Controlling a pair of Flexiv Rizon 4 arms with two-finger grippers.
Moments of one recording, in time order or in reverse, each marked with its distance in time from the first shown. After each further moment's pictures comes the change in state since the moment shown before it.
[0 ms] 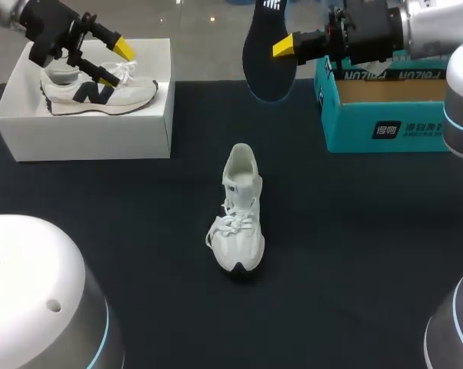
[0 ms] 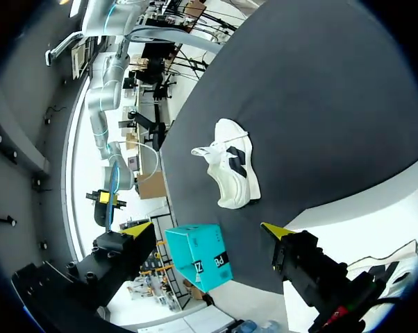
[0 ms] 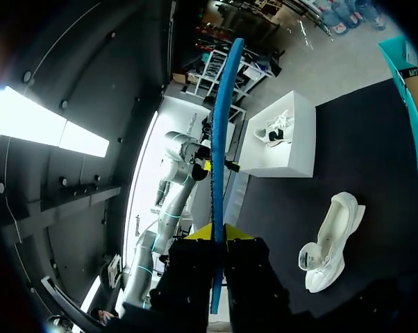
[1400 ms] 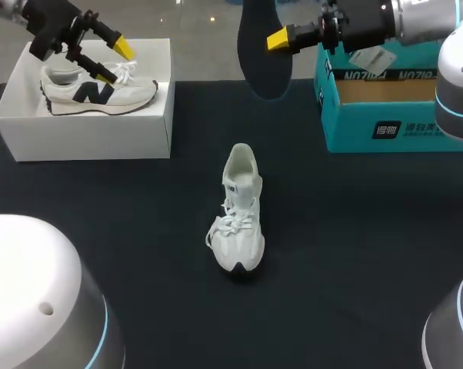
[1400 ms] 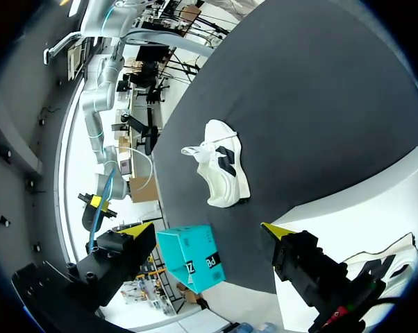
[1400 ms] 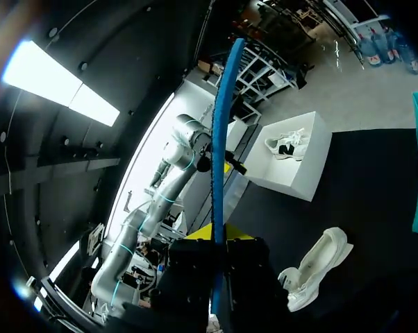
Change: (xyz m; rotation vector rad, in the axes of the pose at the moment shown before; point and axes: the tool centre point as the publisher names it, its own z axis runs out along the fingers) left arm 0.012 0.012 -0.005 0.029 0.051 -0.001; right arm -0.004 0.020 0.007 0.039 0.003 -0.245
